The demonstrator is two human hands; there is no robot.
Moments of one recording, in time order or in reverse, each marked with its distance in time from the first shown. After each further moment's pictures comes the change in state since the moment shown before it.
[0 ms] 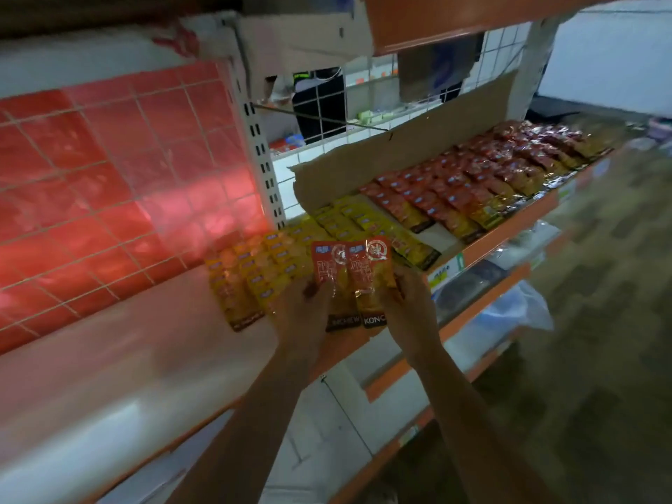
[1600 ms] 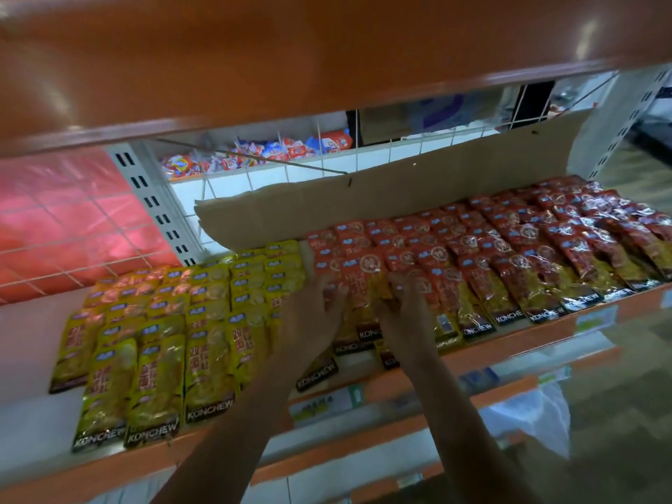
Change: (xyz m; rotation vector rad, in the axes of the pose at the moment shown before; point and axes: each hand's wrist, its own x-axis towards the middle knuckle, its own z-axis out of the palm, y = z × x) left_hand 0.113 0.061 0.252 0.679 0.086 0.167; right_hand 0.267 0.080 -0.138 -0.054 -0.337 0.032
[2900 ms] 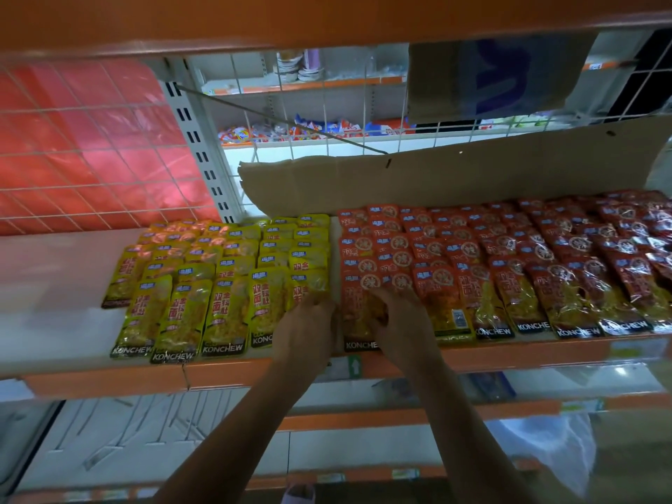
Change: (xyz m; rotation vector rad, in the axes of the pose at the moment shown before) left_hand -0.055 -0.017 0.016 0.478 -0.015 -0.076; right_hand -0.009 0.021 0.001 -0.551 -0.347 -0.274
